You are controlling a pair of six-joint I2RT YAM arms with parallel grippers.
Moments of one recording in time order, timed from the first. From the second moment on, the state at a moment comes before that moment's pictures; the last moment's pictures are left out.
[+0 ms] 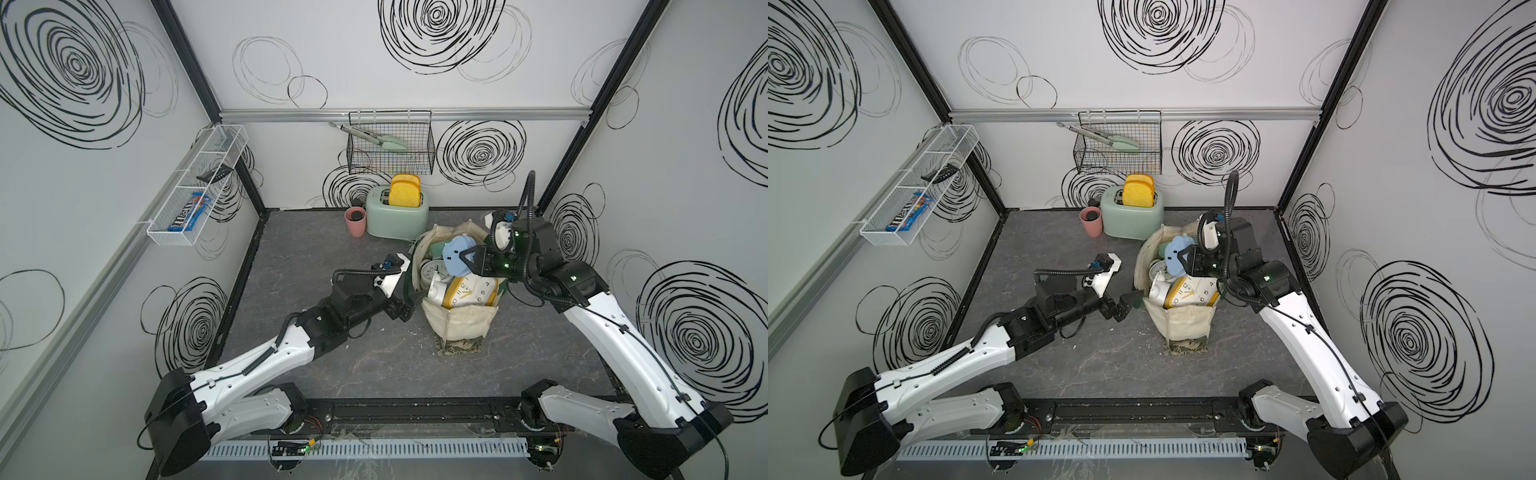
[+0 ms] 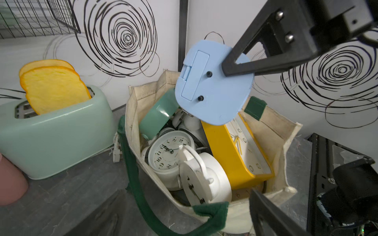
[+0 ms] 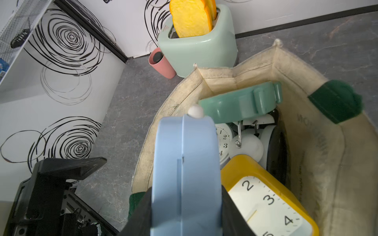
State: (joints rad) left arm -0.82 1.11 0.79 0.07 0.07 -0.09; right arm 0.48 1.13 1.29 -0.78 -0.14 0.48
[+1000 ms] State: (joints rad) left arm -0.82 1.24 0.90 0.02 -0.05 -0.16; right arm 0.71 1.46 1.58 -1.15 0.34 1.16
